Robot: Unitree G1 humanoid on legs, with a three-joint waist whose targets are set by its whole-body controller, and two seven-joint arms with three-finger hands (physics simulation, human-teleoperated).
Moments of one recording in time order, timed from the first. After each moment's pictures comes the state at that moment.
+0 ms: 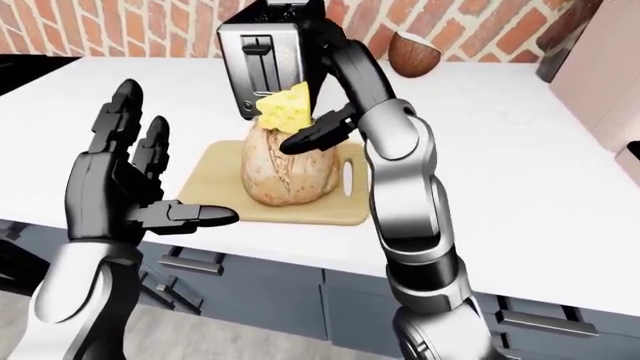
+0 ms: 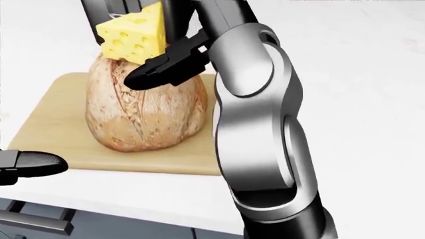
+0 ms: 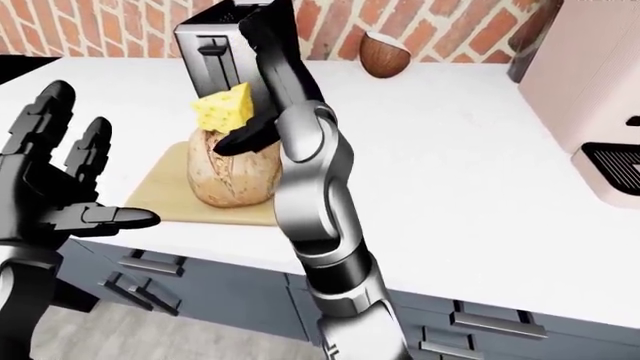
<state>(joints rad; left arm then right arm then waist) -0.26 0.30 0.41 -0.78 -0.40 0.83 -0.01 -0.99 0.16 0.12 -0.12 -0.71 0.83 0.36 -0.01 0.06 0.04</state>
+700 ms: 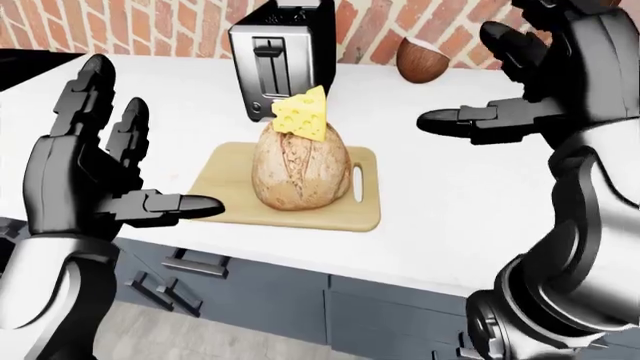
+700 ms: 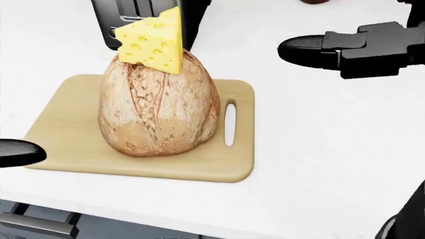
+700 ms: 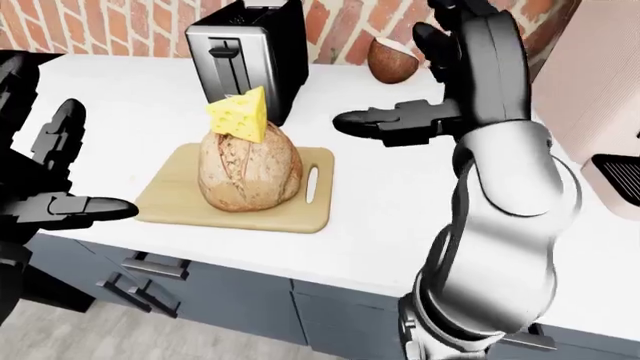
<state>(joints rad) -0.32 0.39 0.48 -0.84 -0.54 0.92 0.08 -0.88 -0.24 -0.09 -0.78 -0.56 1.29 0.45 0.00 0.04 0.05</state>
